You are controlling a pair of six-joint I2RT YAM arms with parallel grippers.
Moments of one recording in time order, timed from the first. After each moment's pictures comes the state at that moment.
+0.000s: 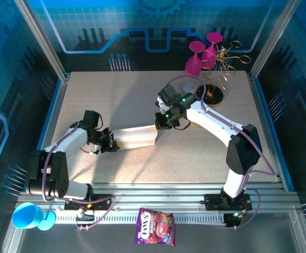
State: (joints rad) left arm -0.02 1.41 0.75 -0.63 0.63 -2.00; right arm 0.65 1.78 1.55 -0.94 -0.29 0.46
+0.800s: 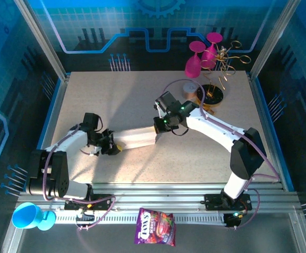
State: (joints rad) left arm -0.01 1.41 0.69 -0.54 0.64 -2.03; right arm 0.71 1.72 1.44 -0.80 -0.14 0.45
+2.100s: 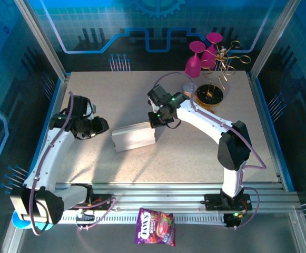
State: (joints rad) left arm -0.05 1.17 1.11 -1.03 0.24 -0.46; right arm 0.72 1.89 1.68 -0.95 -0.08 0.39
